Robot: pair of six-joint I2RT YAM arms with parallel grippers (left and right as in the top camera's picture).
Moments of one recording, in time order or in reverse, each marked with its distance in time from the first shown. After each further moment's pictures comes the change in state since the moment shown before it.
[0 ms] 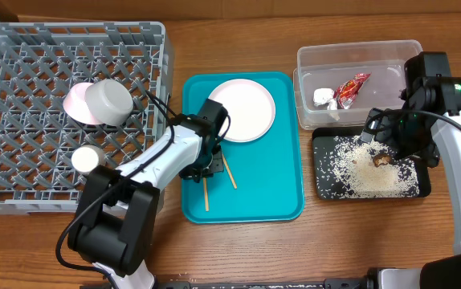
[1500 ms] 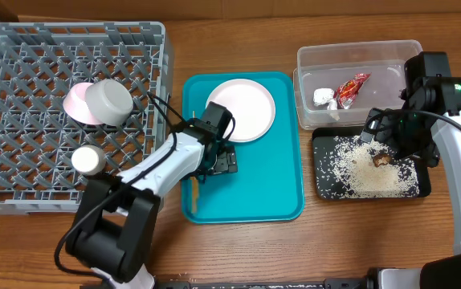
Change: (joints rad) left arm -0.036 -0.020 -0.058 0.137 -0.019 -0.044; right arm 0.000 0.000 0.000 0.002 0.000 -0.001
